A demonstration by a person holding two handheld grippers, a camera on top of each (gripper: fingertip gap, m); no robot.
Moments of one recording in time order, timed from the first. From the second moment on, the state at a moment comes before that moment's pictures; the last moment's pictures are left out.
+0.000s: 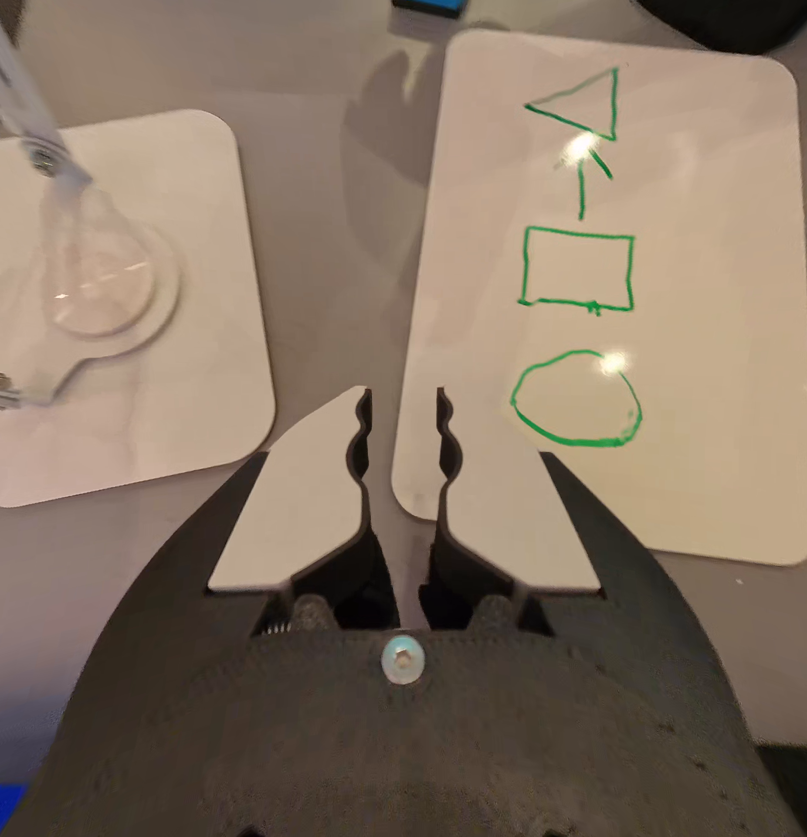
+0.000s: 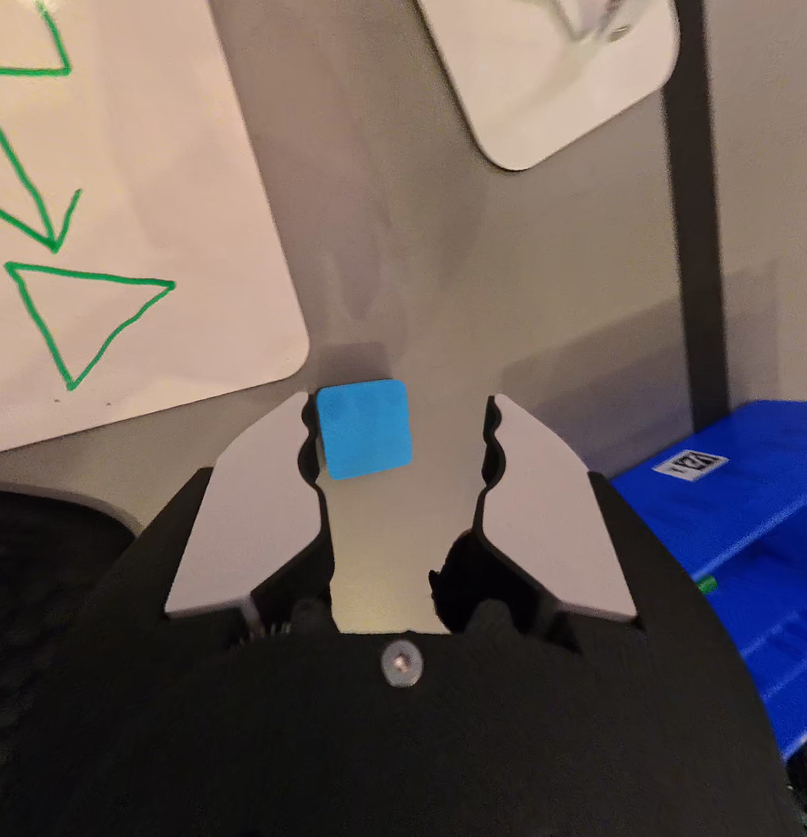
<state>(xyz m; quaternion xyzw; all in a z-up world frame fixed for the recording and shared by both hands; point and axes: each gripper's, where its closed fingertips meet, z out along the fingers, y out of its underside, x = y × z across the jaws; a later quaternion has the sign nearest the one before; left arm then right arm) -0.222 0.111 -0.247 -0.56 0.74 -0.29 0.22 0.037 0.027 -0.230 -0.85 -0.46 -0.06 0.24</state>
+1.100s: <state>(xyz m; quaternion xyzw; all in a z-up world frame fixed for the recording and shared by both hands) -0.252 0.090 -0.299 -0.56 0.80 -0.22 0.09 -0.018 -0.025 -0.255 -0.83 -0.54 0.01 0.14</state>
